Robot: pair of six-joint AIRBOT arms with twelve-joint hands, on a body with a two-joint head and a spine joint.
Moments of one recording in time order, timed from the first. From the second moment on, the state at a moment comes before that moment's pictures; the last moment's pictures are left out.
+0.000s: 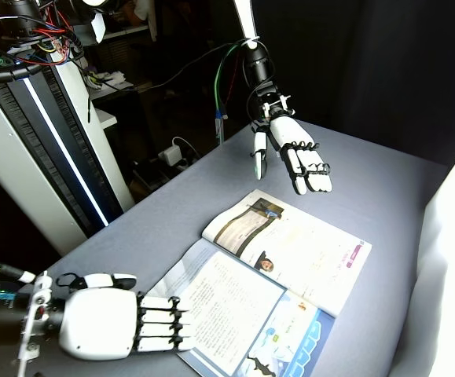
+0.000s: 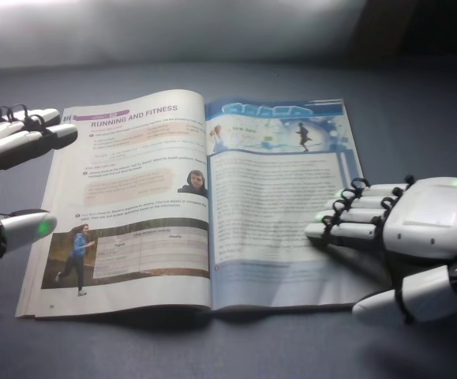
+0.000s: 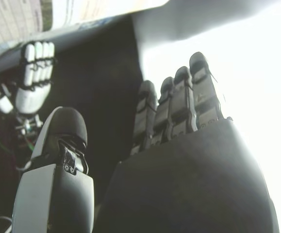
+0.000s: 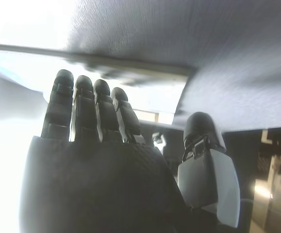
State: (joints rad) left arm 1.13 -0.94 1.21 -0.07 -1.21 0.40; right arm -0.73 -1.01 1.11 -0.56 0.39 -0.52
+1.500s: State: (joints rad) left arm 1.30 -0.95 1.18 -0.19 -1.26 0.39; right arm -0.50 -1.38 1.34 -0.52 0.61 -0.53
